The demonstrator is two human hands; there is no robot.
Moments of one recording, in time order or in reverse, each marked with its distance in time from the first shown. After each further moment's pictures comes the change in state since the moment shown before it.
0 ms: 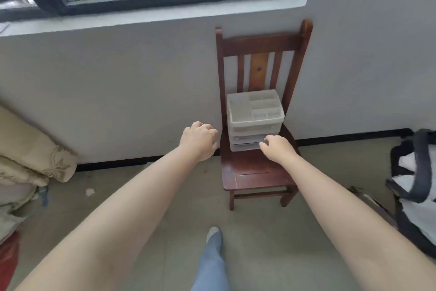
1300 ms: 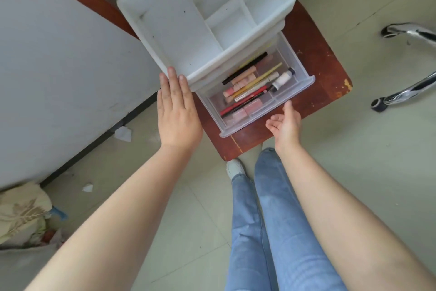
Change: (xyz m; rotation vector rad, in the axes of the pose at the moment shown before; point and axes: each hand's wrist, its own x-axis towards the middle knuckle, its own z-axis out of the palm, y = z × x) left_hand 0.264 0.013 0.194 0.016 -0.179 0.092; right_hand 0.201 0.102 0.207 1.743 0.366 1.084
